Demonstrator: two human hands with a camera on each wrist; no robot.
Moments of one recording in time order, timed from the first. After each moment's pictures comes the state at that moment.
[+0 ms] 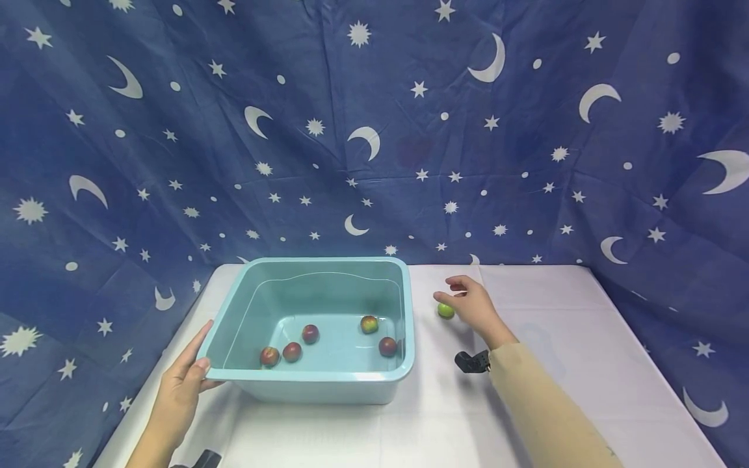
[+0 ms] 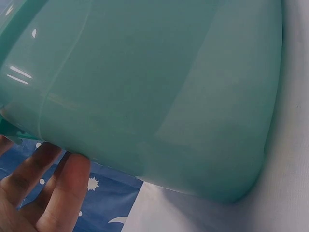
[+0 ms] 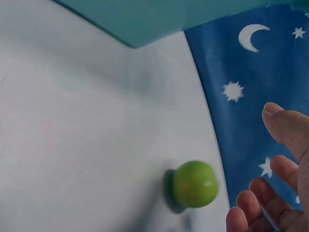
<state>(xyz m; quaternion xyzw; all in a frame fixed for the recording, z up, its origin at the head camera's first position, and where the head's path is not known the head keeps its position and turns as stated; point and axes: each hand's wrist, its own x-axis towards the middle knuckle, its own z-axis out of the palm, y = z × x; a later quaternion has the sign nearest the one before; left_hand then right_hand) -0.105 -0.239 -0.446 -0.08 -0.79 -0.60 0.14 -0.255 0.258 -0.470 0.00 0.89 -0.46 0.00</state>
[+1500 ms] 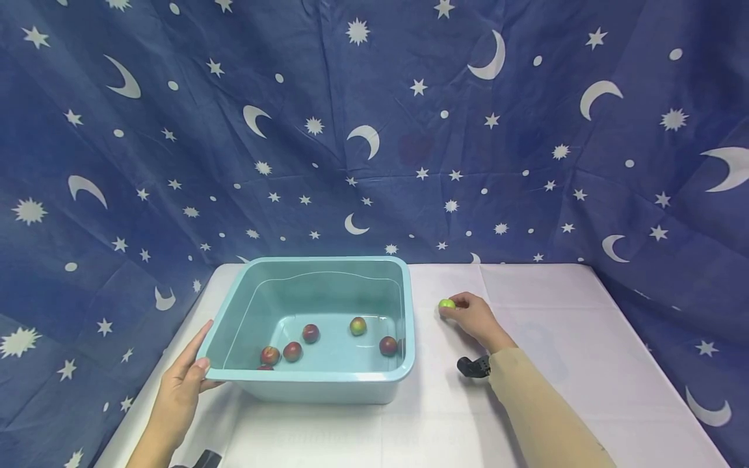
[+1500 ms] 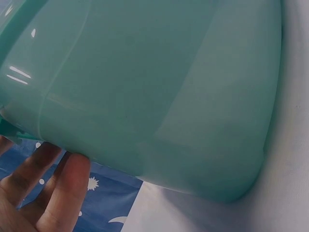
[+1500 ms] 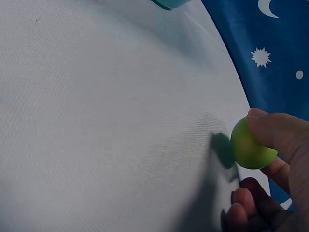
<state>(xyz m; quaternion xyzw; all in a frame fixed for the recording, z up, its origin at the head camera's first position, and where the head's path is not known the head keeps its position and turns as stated) -0.105 -0.241 -0.447 -0.08 -0.79 -0.59 0.12 -0.254 0.268 -0.505 0.05 0.89 -0.45 0.07</state>
